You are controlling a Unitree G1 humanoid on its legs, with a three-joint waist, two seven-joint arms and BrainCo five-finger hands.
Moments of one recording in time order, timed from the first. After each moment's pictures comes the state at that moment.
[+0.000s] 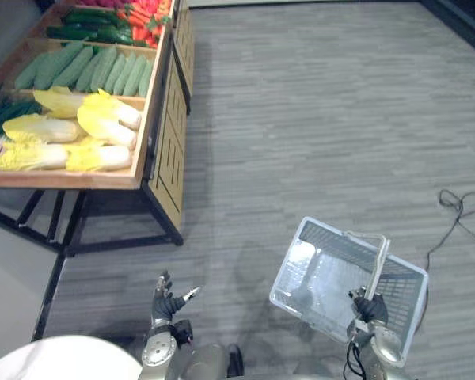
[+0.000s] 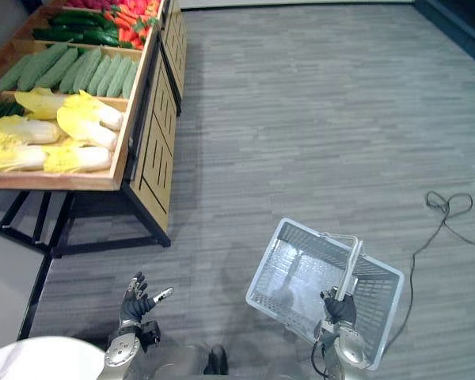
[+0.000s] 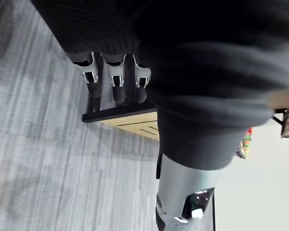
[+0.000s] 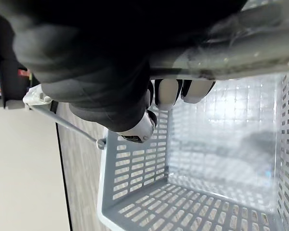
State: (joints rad) left arm 0.27 0.02 0.03 0.28 -0.10 -0.09 0.22; right arm 0.23 -0.05 -0.21 0.34 0.26 -0.06 -0.13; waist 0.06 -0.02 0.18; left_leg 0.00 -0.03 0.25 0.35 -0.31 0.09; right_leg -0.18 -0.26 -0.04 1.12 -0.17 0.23
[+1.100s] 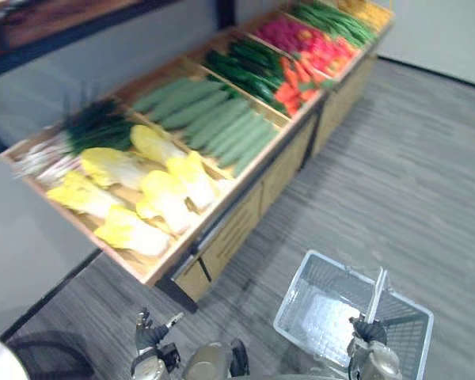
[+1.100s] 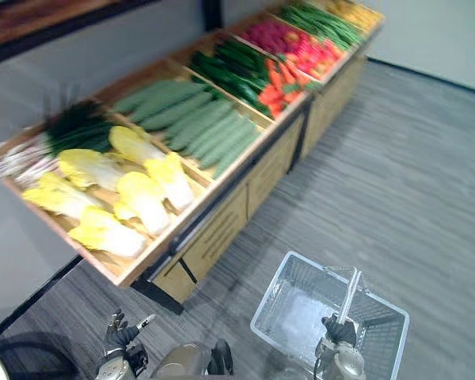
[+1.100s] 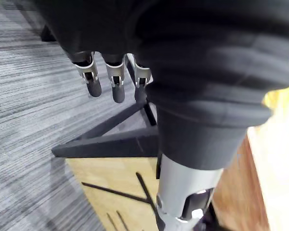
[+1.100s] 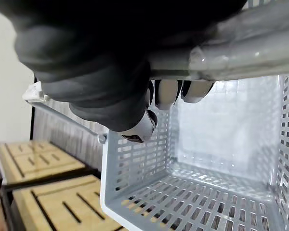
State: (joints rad) left arm 0.29 -0.01 0.19 0.46 -0.12 -0.07 0.26; right arm 0.20 -0.08 -0.24 0.56 0.27 -0.03 -0.15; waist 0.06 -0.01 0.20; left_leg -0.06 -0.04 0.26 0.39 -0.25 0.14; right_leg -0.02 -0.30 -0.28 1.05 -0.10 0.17
